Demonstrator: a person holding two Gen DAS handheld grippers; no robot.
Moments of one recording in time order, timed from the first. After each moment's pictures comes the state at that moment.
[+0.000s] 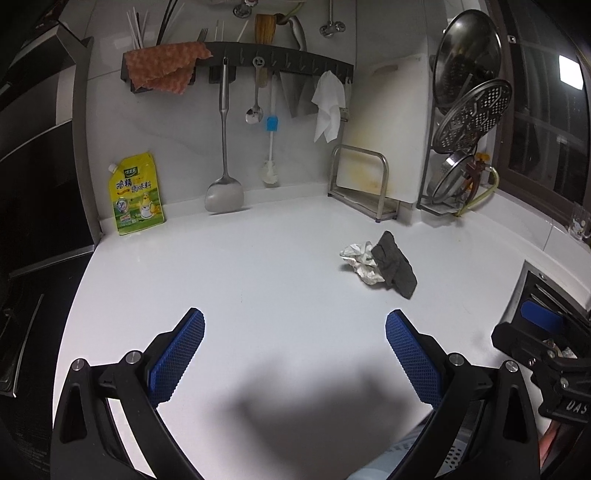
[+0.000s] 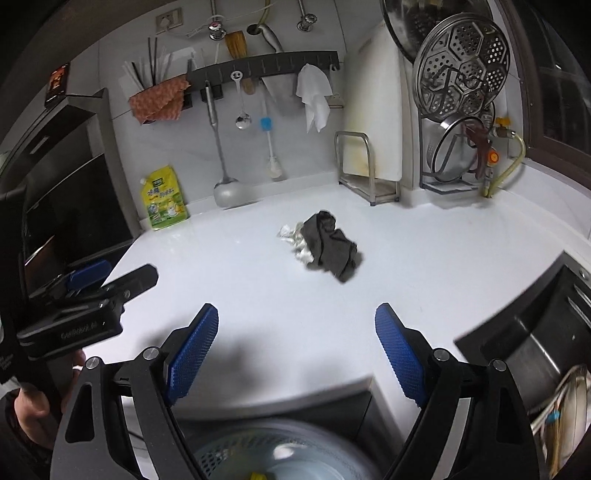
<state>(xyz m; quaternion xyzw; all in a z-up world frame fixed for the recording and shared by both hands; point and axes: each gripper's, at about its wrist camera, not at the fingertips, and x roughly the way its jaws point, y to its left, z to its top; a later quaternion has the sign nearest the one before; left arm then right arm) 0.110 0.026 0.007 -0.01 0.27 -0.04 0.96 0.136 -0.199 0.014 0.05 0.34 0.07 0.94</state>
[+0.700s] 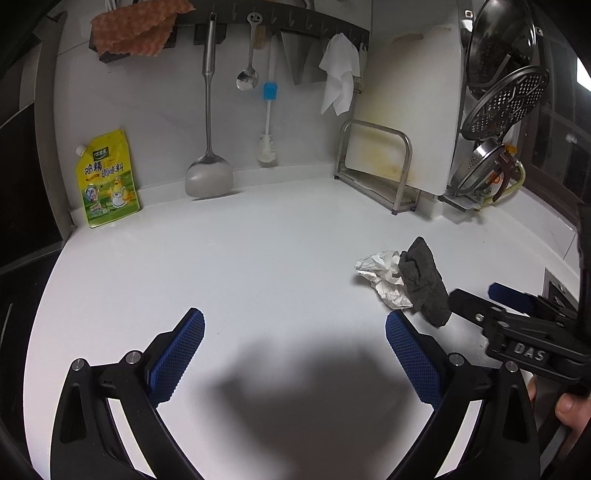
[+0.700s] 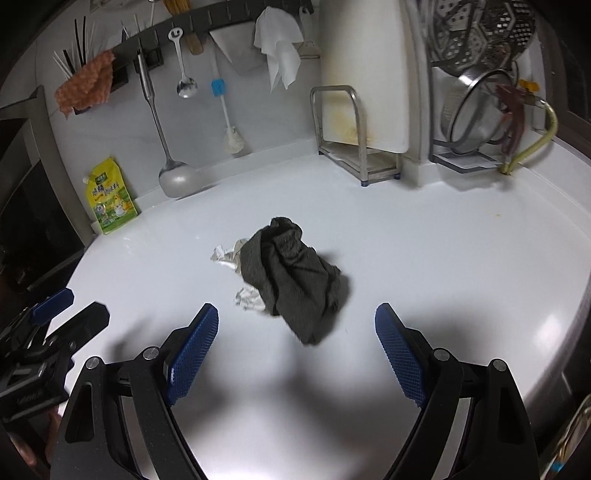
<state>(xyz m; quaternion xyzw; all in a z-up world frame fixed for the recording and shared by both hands) 0.202 0.016 -0.016 -0.02 0.31 -0.04 0.95 0.279 -0.217 -0.037 0.06 0.41 0.05 0.91</state>
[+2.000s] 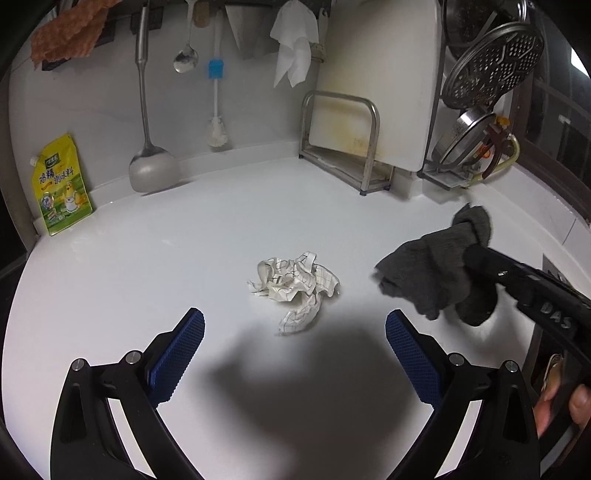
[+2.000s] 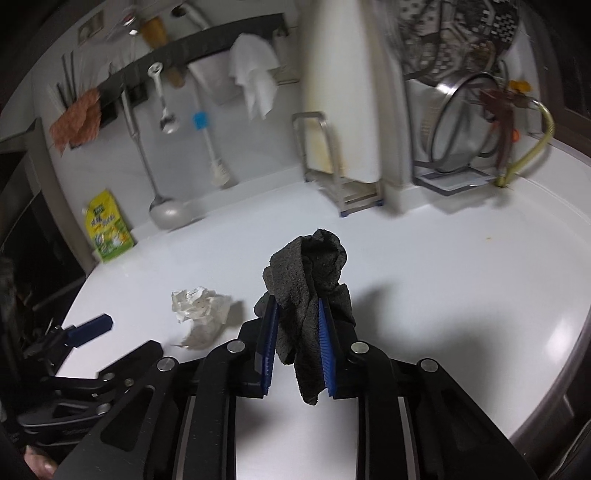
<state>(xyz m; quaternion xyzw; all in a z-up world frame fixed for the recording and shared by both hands) 0.251 -0.056 -0.033 0.00 0.36 -0.06 0.93 0.287 -0.281 -0.025 0.10 0.37 0.06 0.92</state>
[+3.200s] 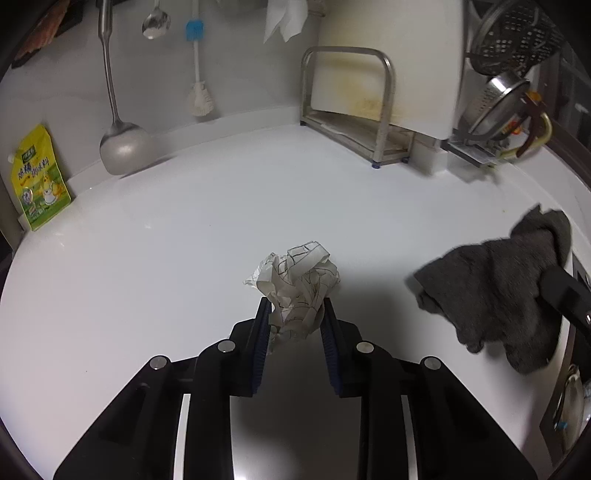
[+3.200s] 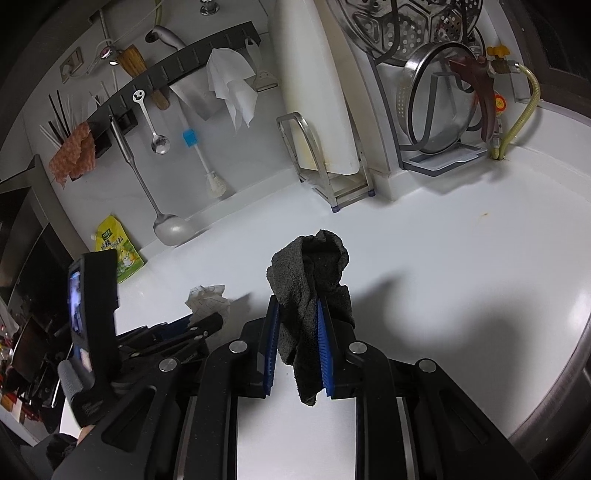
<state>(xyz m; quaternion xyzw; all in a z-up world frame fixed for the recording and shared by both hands) 0.300 -0.086 -0.063 0.01 0.40 -0.04 0.91 0.282 -0.304 -0.031 0.15 0.37 0.07 0.91</state>
